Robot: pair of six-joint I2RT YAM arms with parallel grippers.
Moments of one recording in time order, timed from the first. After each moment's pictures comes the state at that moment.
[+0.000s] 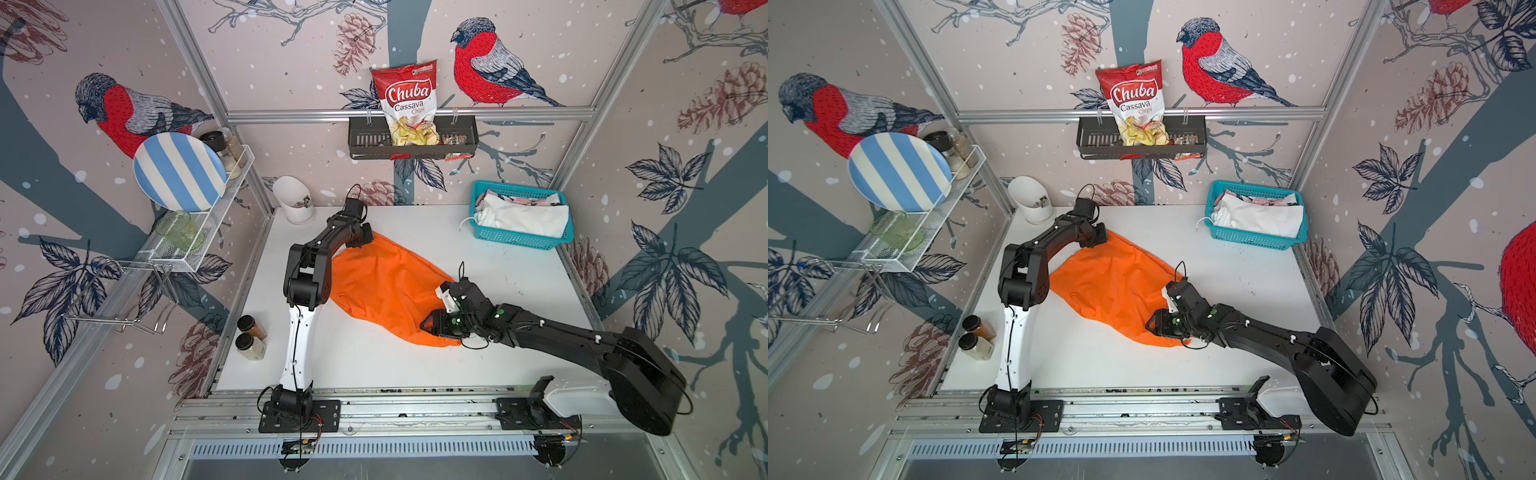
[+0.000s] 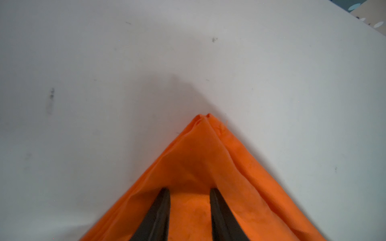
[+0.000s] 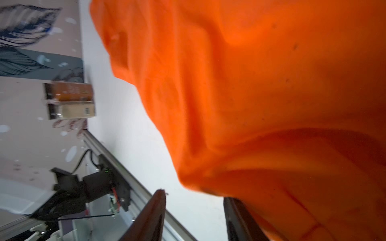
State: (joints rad) left arm -0.21 2.42 2.00 -0.61 0.10 -0.44; right arm 0.81 1.29 0.67 -0.20 -0.36 0.81
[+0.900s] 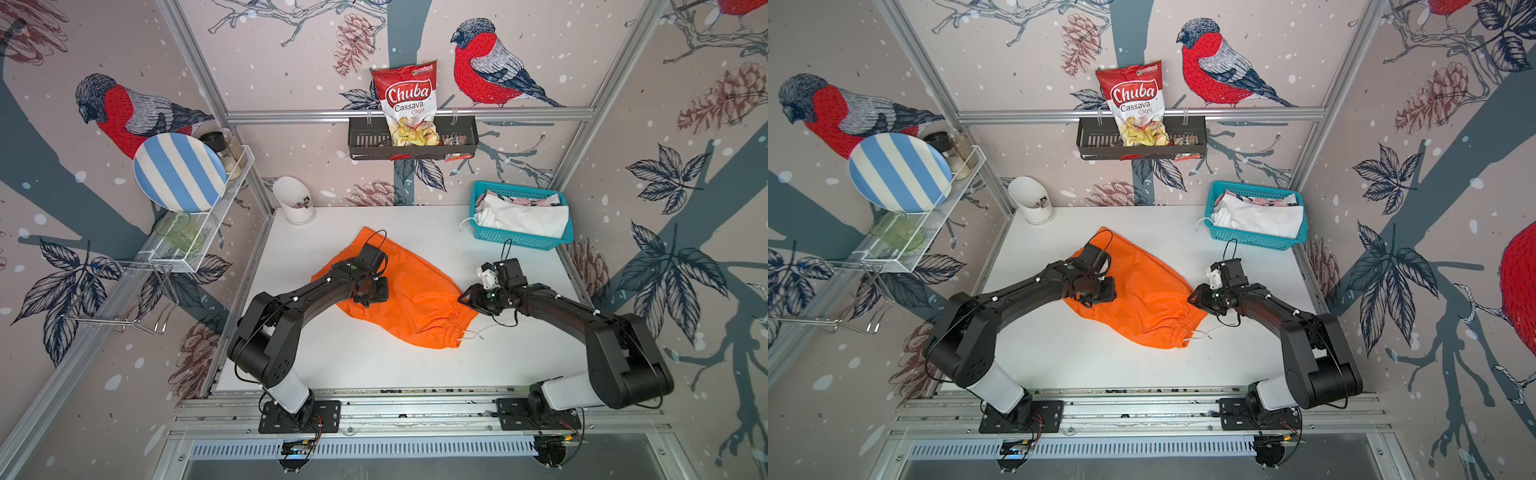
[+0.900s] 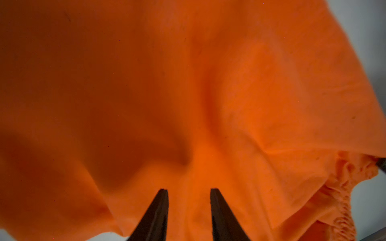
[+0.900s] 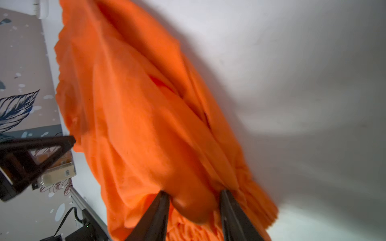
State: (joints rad) left arm -0.54 1.62 1.00 -0.57 0.12 -0.58; right arm 0.27 1.46 0.68 -0.28 -0.47 0.50
